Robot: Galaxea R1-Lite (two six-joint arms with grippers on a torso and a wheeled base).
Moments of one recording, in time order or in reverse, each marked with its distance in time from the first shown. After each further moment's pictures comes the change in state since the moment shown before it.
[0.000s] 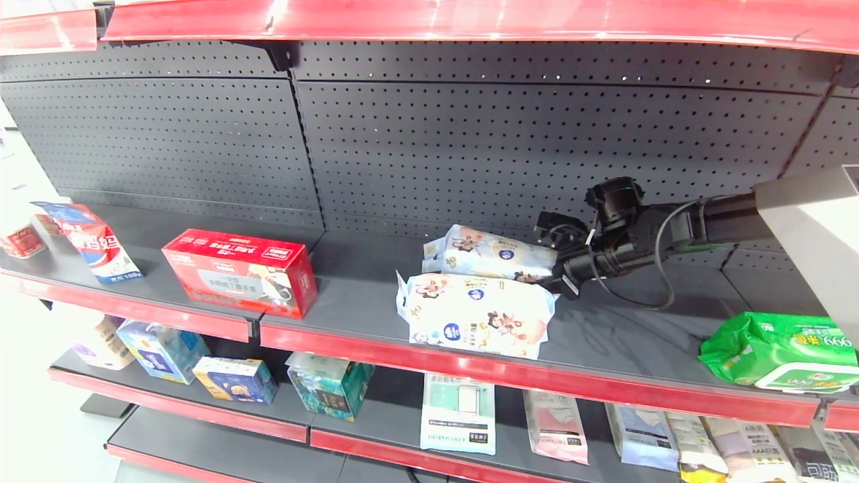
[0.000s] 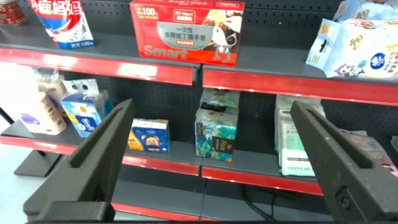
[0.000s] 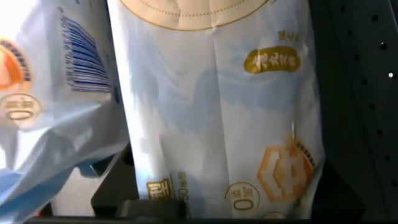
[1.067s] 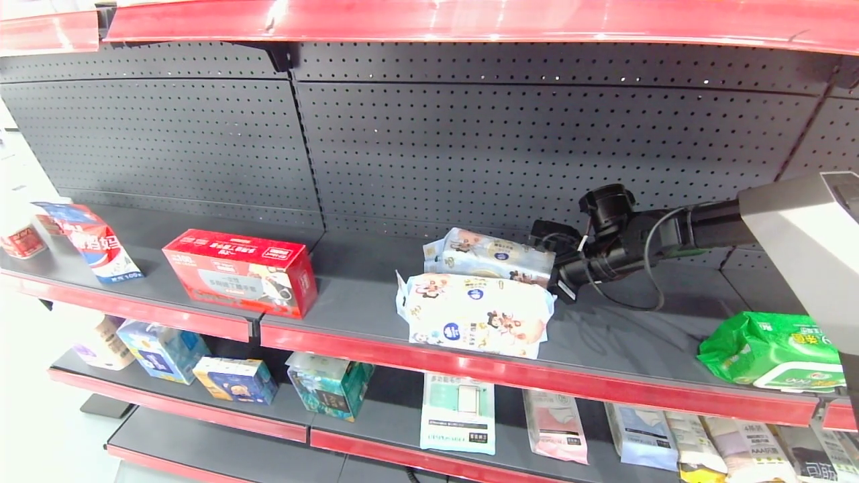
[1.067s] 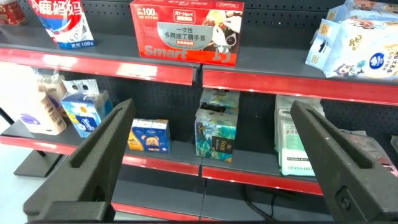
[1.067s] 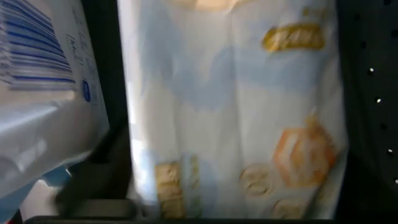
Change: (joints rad) left arm 0.000 0.000 0.000 0.000 0.000 0.000; right arm 0.004 0.040 -0.015 0.001 -0.072 -0.018
